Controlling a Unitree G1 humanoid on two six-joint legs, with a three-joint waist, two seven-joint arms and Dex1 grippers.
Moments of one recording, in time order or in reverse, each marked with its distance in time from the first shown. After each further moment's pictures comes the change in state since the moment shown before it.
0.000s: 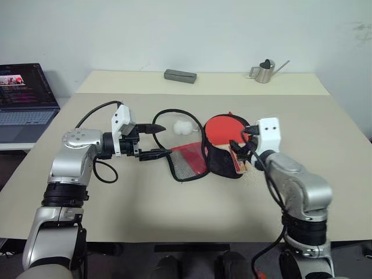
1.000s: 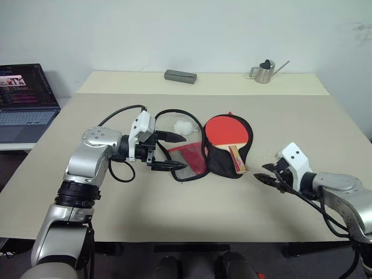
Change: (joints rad) left arm -0.018 -0.042 -0.104 -0.112 -0.037 0.055 -0.101; right arm 0.264 -0.572 0.114 0.048 0.117 -0.273 0.521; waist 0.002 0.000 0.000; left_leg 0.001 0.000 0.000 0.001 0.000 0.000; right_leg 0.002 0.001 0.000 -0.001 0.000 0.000
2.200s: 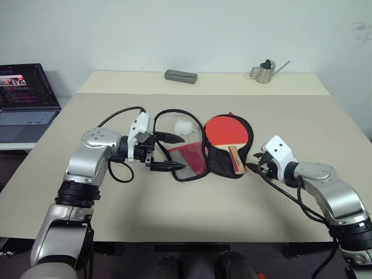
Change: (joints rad) left arm 0.000 0.003 -0.002 0.047 0.002 -0.033 -0.008; right arm -0.121 0.084 0.104 0.160 -0.164 -0.177 0.021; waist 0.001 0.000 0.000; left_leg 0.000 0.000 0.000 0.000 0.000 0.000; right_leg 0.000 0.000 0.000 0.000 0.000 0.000
